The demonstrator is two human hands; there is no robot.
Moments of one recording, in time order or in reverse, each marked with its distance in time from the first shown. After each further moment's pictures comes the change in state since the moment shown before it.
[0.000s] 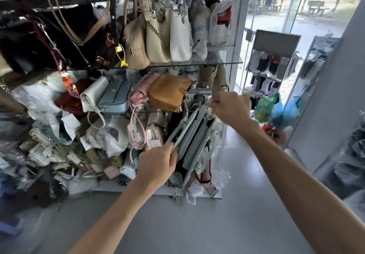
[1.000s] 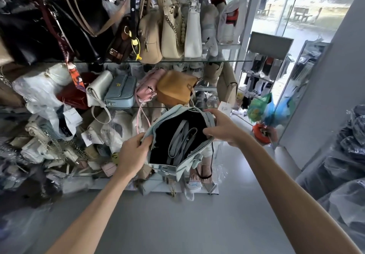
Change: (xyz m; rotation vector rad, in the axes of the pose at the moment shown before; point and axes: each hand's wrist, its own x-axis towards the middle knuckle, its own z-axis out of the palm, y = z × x) left_hand -0.024 -0.105 -0.022 -0.740 -0.062 -0.549; right_hand -0.059 -0.051 0.049 0.711 -0.434 0.228
